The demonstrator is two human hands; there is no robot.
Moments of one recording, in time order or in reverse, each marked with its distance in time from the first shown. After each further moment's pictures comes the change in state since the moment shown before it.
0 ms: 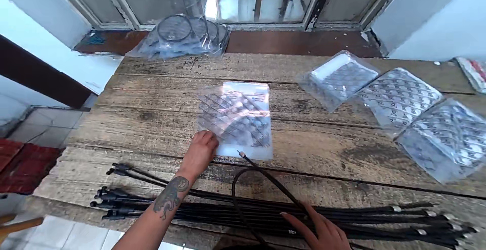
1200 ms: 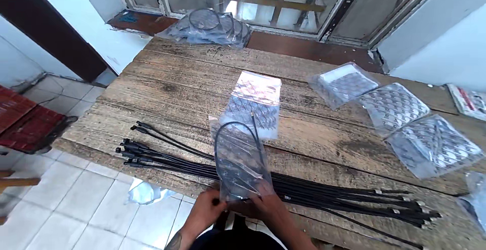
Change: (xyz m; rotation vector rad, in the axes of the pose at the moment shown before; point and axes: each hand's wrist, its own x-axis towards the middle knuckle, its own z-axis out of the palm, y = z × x) left_hand -0.212 0.122 -0.009 -0.719 -0.415 -0.736; right_hand 0.029 0.010 0.151 -0.150 0.286 -0.555
